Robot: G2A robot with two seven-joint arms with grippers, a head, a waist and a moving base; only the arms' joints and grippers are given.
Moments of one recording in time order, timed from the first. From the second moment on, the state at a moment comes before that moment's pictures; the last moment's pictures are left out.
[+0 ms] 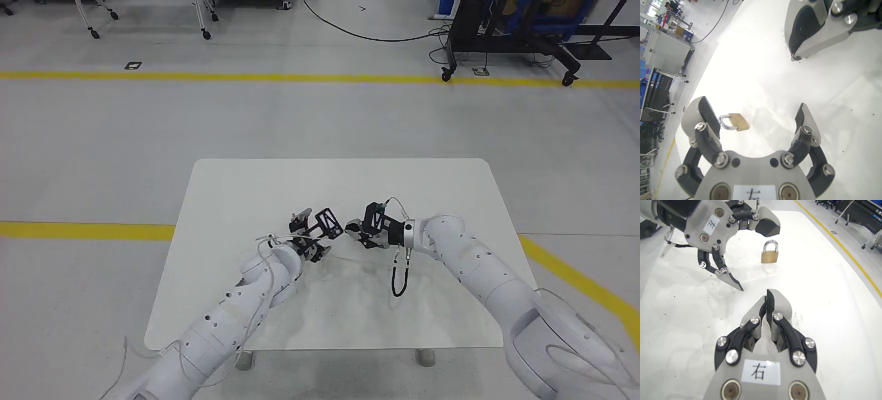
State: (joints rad) left arm 1.04 -1.32 -0.76 -1.30 1.68 -0.17 -0.43; right arm -0.71 -1.24 0.60 -0.59 -1.46 -0.86 -0.55
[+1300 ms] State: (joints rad) left arm 1.60 -1.21 -1.57 -1.92 1.02 -0.34 -0.47; right arm -0.76 -1.23 0.70 -0.64 -1.22 -0.96 -0.61
